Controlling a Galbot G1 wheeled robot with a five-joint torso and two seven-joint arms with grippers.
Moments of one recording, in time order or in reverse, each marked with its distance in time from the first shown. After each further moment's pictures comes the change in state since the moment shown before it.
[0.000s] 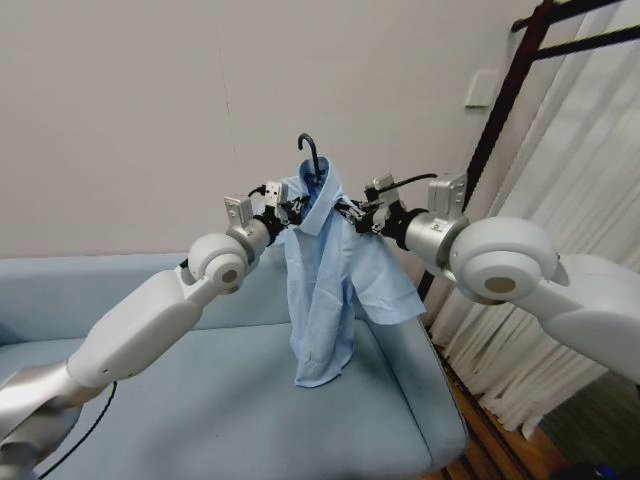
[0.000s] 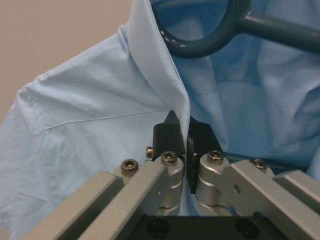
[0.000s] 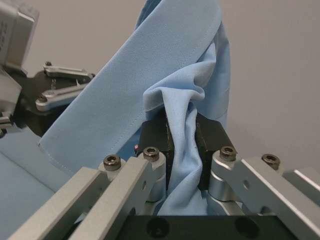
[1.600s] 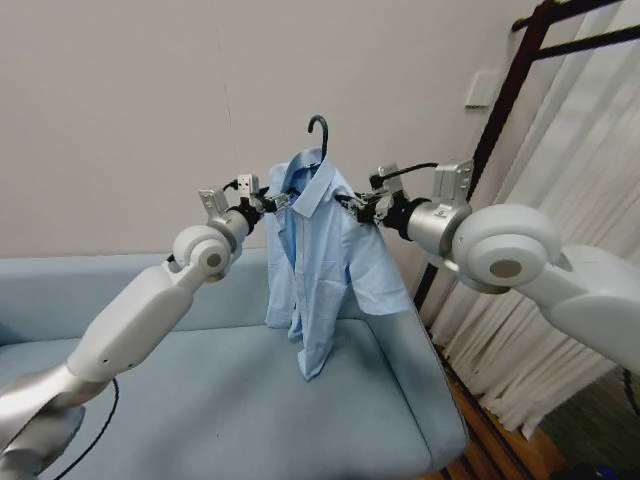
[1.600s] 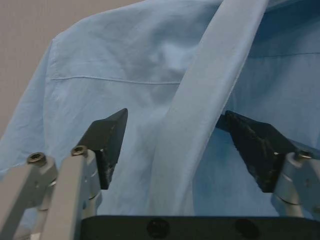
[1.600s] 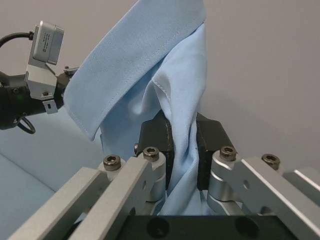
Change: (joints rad) left arm 0.019 -0.035 -0.081 0.158 -0.057 -0.047 0.015; right arm -0.001 0.003 0.030 -0.014 0.069 0.004 0.009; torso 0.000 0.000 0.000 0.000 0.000
